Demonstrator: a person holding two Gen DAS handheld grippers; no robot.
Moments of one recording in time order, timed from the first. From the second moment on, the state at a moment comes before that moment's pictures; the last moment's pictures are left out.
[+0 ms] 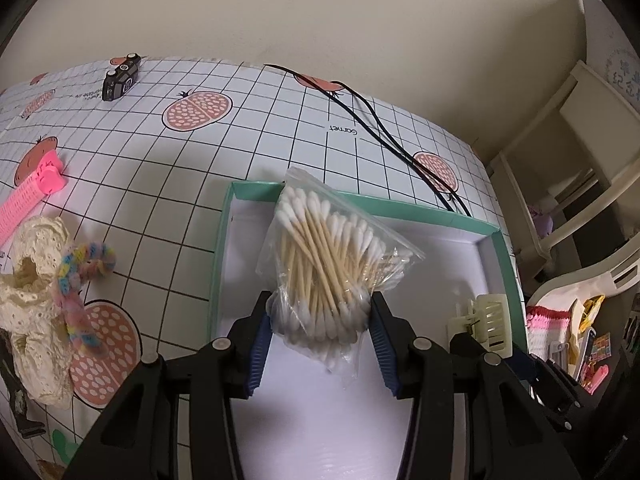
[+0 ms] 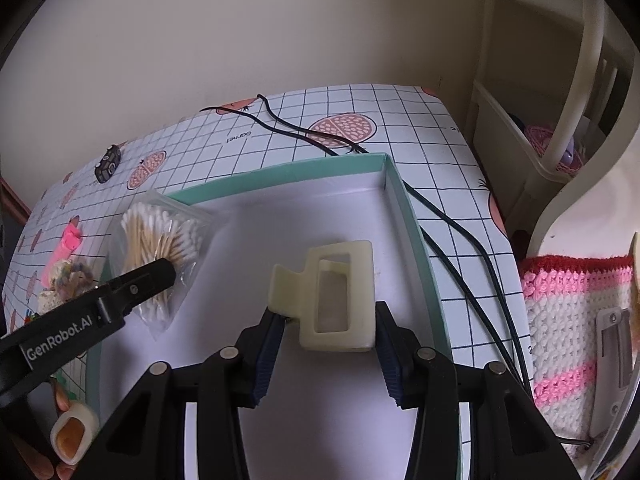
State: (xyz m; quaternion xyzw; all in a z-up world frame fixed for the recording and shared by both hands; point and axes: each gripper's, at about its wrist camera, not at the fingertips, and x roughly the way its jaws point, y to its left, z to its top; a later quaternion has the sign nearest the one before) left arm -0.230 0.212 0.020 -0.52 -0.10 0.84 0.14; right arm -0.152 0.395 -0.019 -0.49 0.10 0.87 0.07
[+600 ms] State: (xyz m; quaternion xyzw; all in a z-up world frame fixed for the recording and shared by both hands) left arm -0.224 0.205 0.040 -0.52 -0.13 0.83 0.15; right arm -0.145 0.389 -0.003 -0.49 0.10 0.86 0.08
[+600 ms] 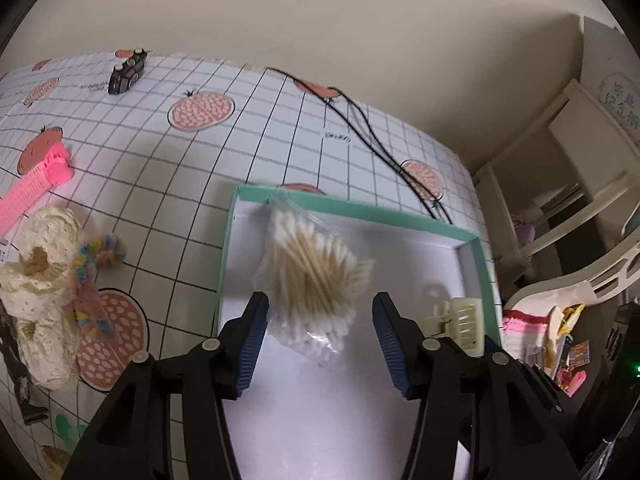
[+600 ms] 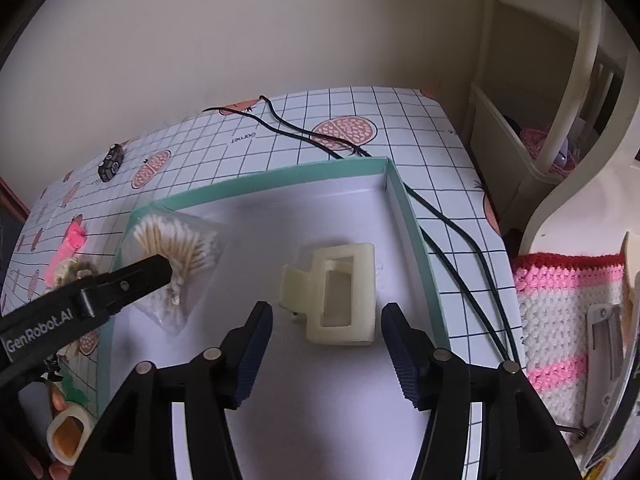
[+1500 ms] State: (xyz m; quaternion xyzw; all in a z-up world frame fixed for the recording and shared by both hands) left arm -0.174 0.136 0.079 -0.49 -0.13 0.86 0.10; right arm -0.107 0.369 0.035 -0.48 0.10 0.87 0.10
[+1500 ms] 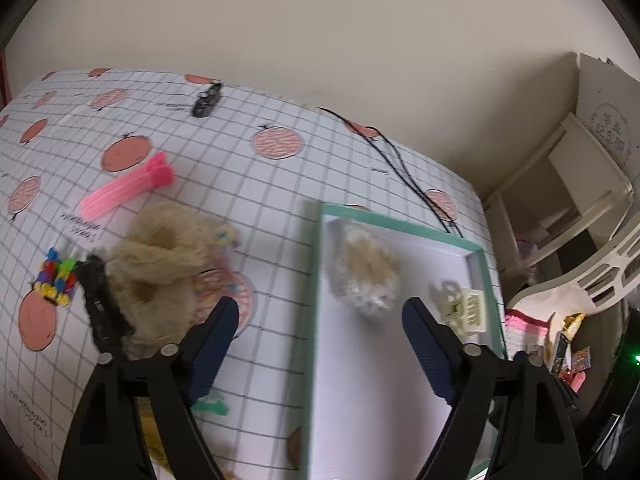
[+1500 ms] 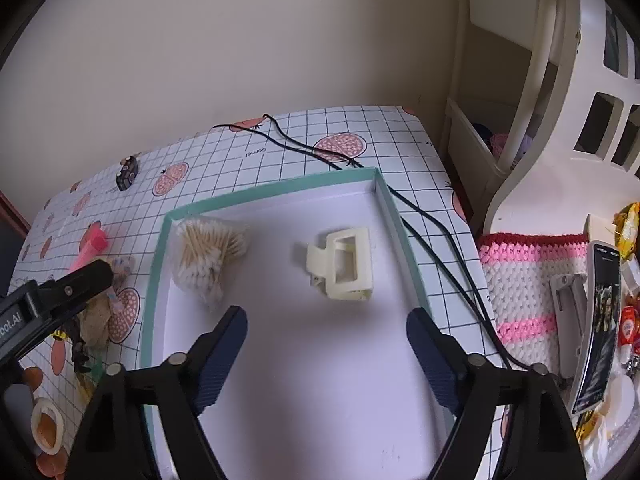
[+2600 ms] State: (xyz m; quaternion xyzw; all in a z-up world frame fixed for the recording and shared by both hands) left arm -0.104 0.019 0.079 -0.49 -0.15 0.85 0.06; right arm -0.055 0.287 0.038 -0.48 0.10 0.87 0.11
